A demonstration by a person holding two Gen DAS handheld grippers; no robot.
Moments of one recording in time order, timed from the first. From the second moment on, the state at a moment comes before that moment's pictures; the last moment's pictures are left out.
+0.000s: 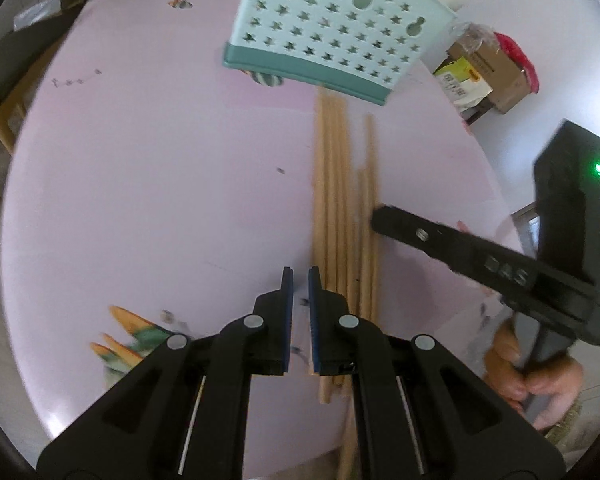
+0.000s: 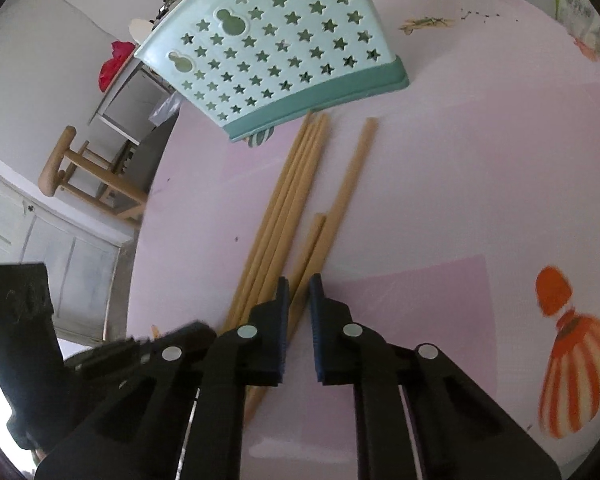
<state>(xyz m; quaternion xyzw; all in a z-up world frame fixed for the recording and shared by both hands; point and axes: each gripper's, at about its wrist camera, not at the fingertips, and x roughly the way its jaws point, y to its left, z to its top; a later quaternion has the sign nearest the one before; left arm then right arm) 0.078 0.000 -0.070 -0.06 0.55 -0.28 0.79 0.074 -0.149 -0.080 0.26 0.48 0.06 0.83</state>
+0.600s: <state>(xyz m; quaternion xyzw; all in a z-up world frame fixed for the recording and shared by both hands) 0.065 -0.024 -0.071 -0.07 0.53 -0.30 0.79 0.075 -0.193 -0.070 0.17 0.48 0.03 0.86</state>
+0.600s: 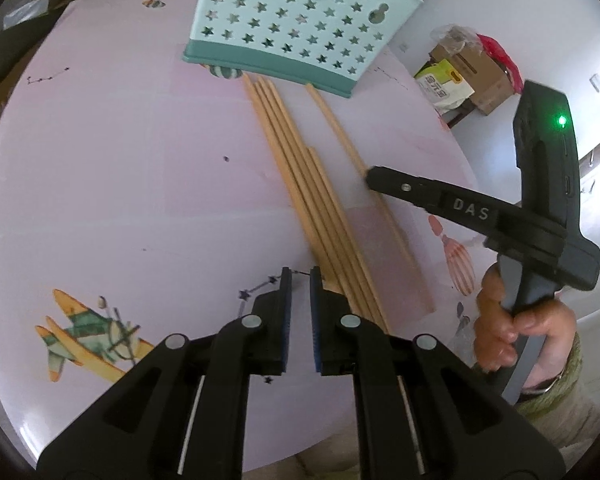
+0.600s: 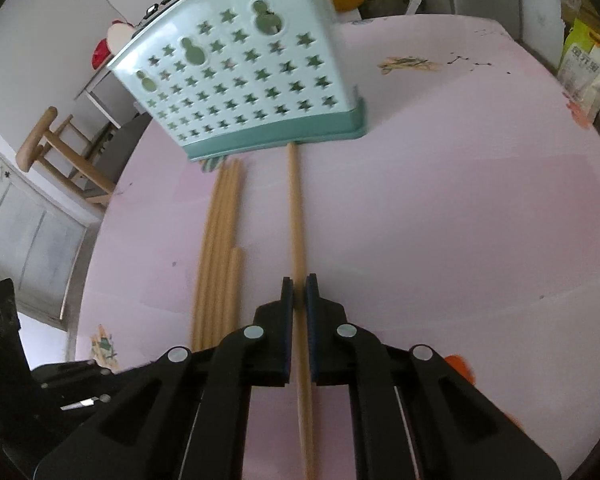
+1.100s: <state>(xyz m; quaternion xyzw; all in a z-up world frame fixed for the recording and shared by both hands) 0.095 -0.038 -0.065 -0.03 0.48 -0.27 0.83 0.071 -0.200 -0.071 0.16 0.48 0.03 0.86</state>
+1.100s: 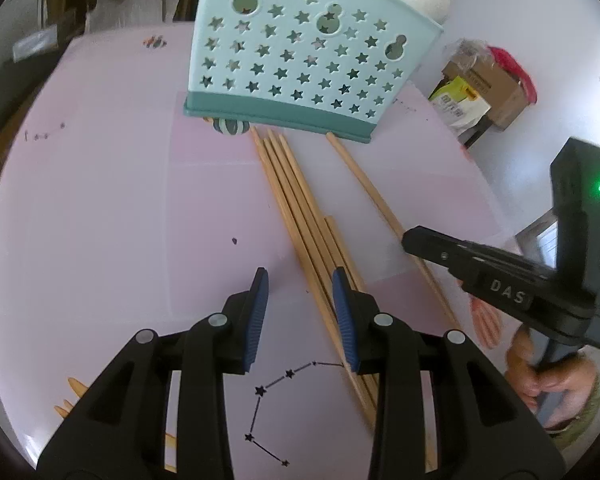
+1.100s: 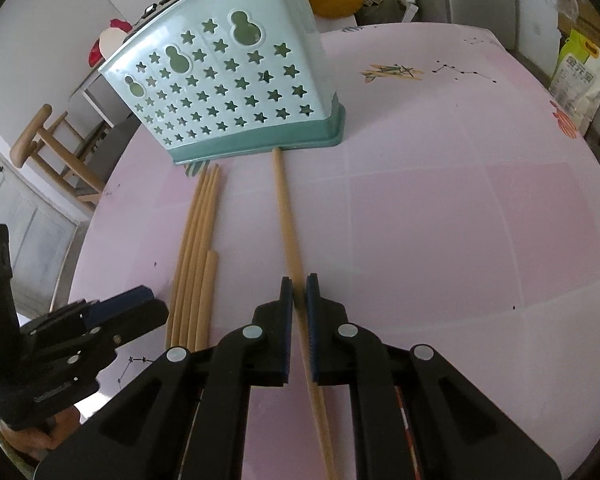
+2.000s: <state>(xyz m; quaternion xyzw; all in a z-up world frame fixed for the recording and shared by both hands) 0.108 -0.048 -0.062 0.04 0.46 -0.19 0.87 0.070 -0.205 -0.074 0.18 0.47 0.05 0.87</state>
